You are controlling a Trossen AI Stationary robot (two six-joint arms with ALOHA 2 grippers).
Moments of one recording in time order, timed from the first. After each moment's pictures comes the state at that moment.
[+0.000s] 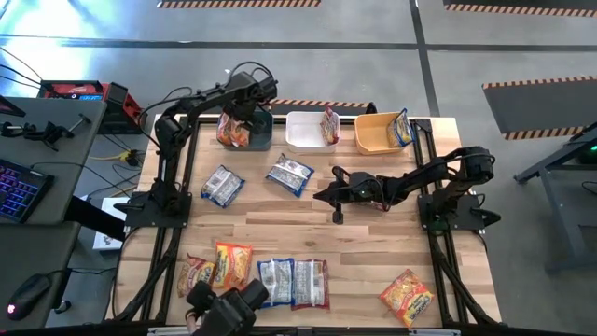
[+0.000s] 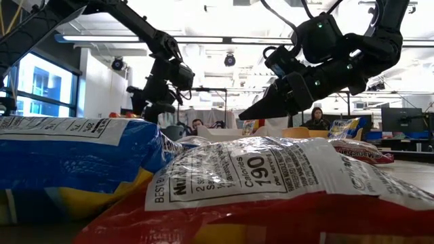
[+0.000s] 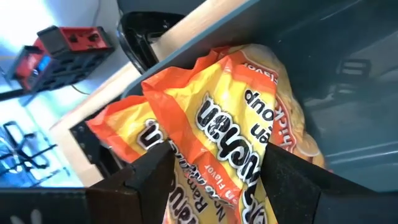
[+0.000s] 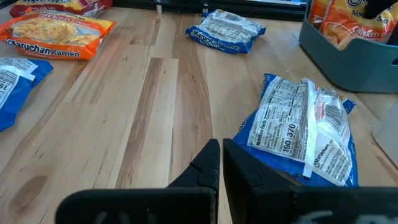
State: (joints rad) left arm 0.80 2.08 1.74 -1.35 -0.44 -0.26; right arm -0.06 1.67 0.52 0.78 0.00 -0.10
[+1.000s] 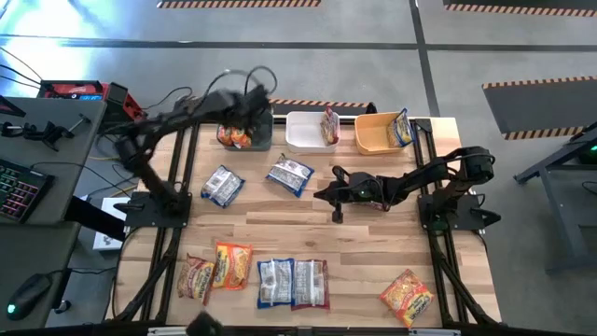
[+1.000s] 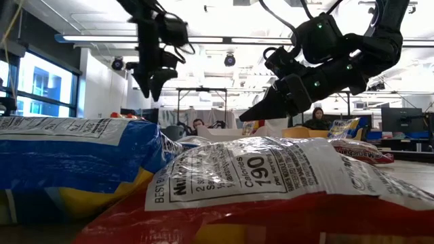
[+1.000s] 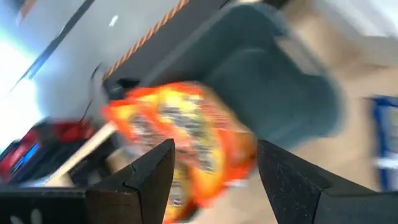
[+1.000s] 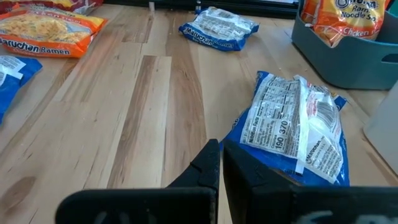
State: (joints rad) left arm 0.60 1.65 1.42 -1.03 -0.44 -0.18; right arm -0.06 1.67 0.52 0.77 0.03 -0.10
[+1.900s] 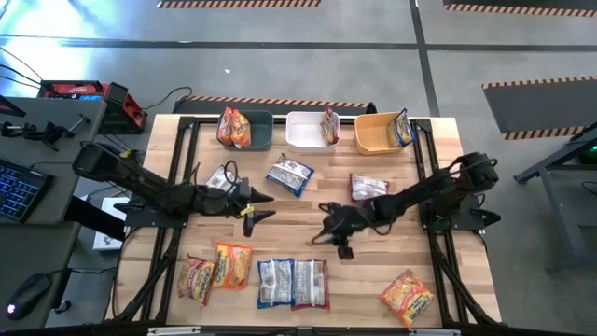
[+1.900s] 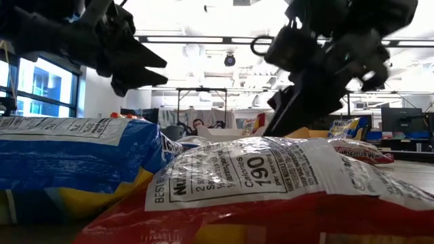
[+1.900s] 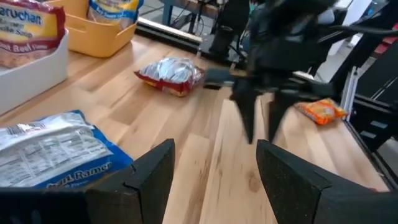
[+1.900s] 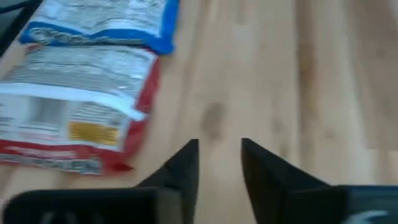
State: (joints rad) left arm -0.22 1.24 0.30 0.69 -0.33 -0.36; right arm 0.22 1.67 0.73 0.21 -0.07 0.12
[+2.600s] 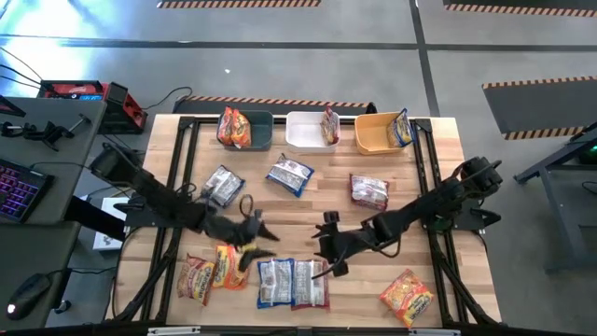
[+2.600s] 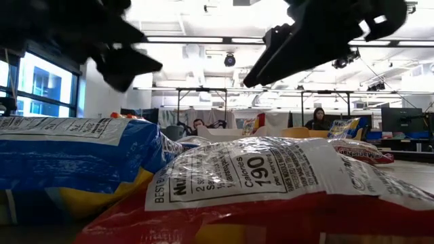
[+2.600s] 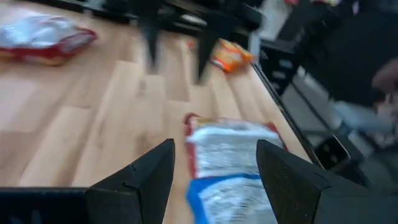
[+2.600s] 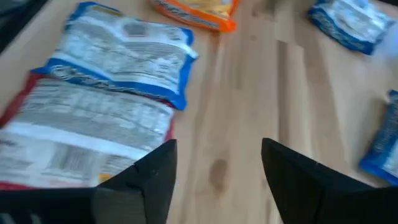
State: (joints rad) left arm -0.47 1.46 0.45 0.70 -0.23 -0.34; right arm 0.44 1.67 0.97 -0.04 0.32 0.04
